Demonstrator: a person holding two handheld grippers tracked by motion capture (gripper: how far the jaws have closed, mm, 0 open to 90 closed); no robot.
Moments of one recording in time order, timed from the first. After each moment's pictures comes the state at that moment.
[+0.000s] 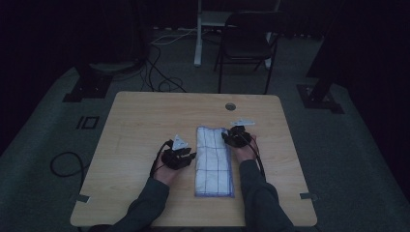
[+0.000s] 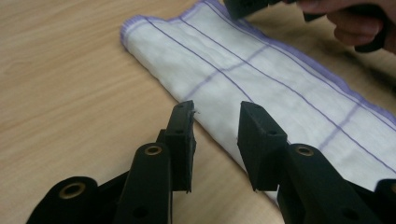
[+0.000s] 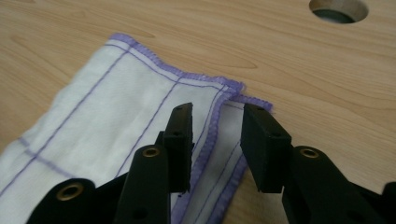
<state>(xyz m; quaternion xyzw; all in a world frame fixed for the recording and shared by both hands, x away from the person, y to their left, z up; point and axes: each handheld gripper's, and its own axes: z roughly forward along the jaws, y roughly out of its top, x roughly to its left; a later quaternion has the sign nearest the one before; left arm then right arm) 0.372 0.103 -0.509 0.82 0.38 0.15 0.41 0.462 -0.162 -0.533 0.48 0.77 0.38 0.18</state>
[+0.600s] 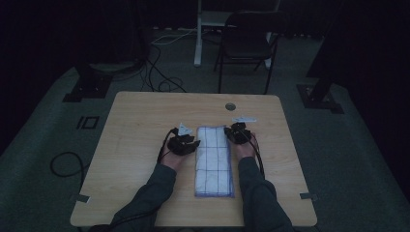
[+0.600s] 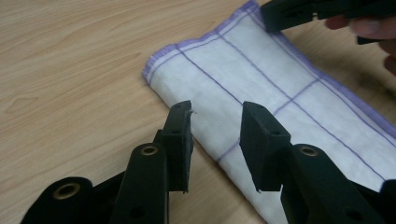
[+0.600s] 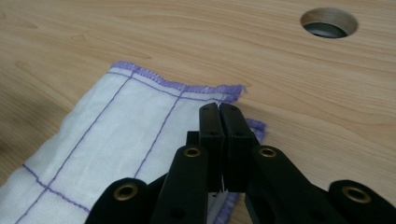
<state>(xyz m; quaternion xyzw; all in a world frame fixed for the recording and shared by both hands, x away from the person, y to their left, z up) 0.421 0.087 -0.514 0.81 0.40 0.16 0.41 0.467 -0.166 -0.524 0.49 0.75 0.40 0.18</state>
